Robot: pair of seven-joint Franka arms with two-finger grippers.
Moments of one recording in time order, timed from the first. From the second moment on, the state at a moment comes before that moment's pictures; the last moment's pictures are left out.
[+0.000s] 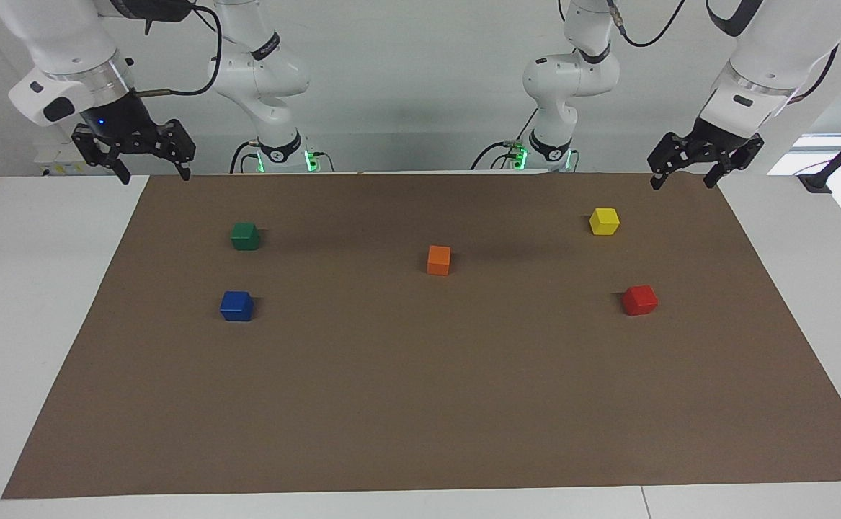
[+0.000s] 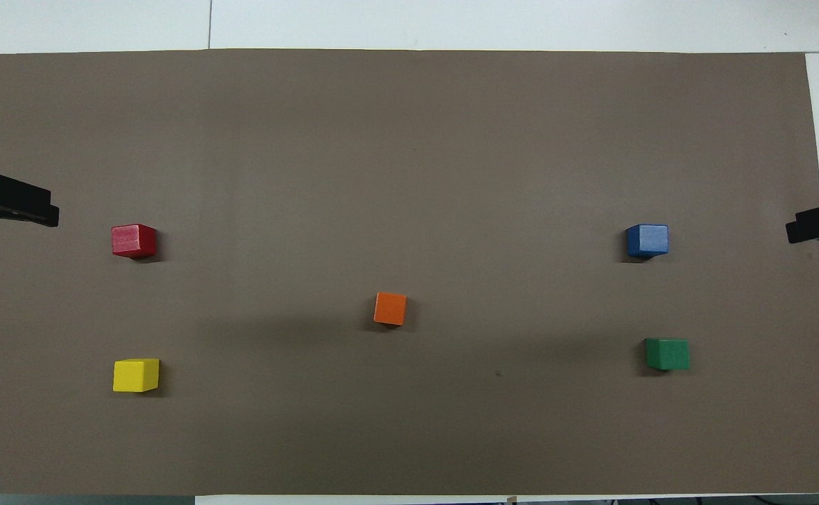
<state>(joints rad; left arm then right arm) 0.03 0.01 -0.10 -1.48 0.00 1.48 -0.01 0.03 -0.06 -0.09 -1.57 -0.02 1.49 -0.12</state>
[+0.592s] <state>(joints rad) 0.04 0.00 -0.08 -1.51 0.00 1.55 -0.06 0.03 -0.06 -0.09 -1.58 -0.02 1.49 -0.12</state>
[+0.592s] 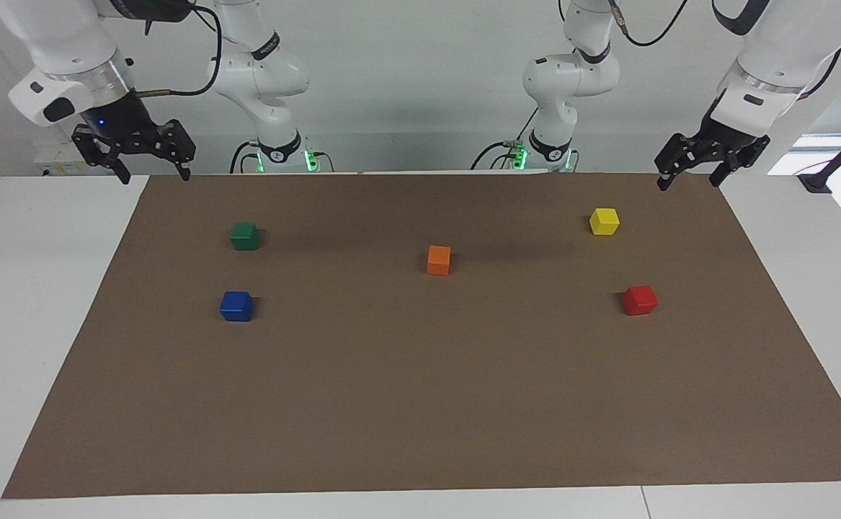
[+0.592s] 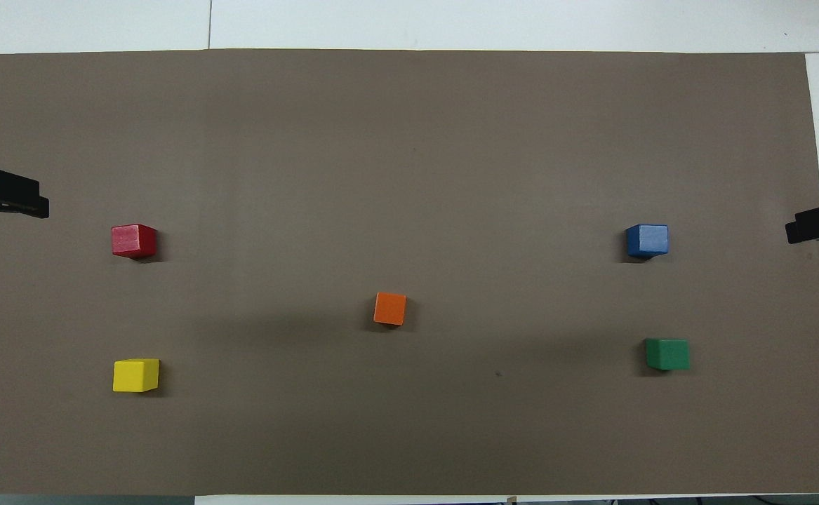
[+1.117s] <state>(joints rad) 0.04 0.10 -0.07 -1.79 0.03 1.90 -0.04 0.02 -0.11 -0.09 -1.76 0.13 1.59 -0.12</state>
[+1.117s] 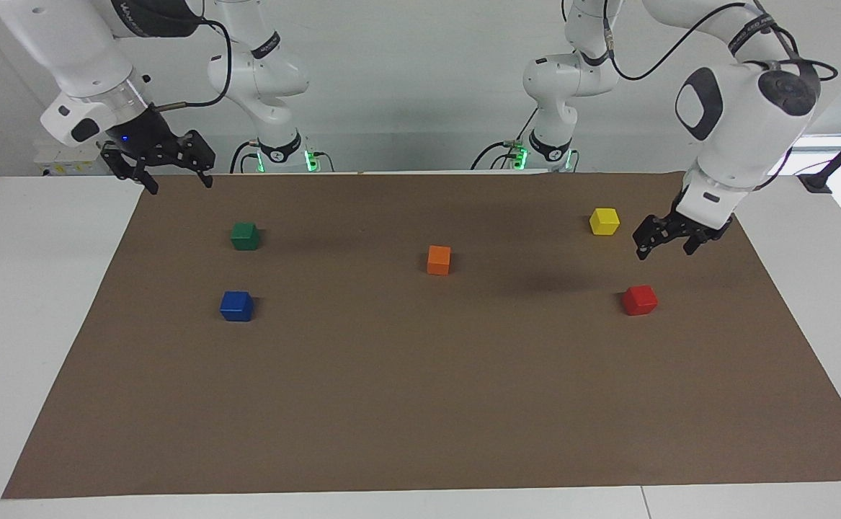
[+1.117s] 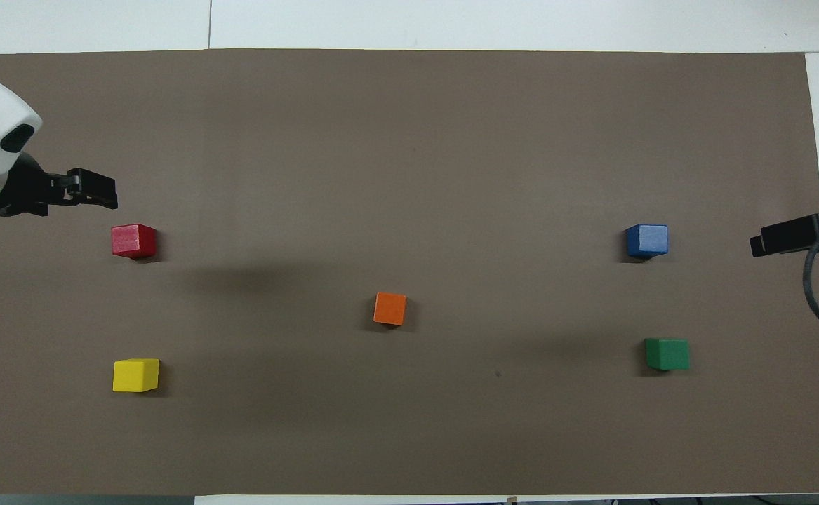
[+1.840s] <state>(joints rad) 0.11 0.15 -0.08 -2.09 0.02 2.25 0.01 -0.11 -0.09 -0.09 -2.08 0.86 1.72 -0.52</state>
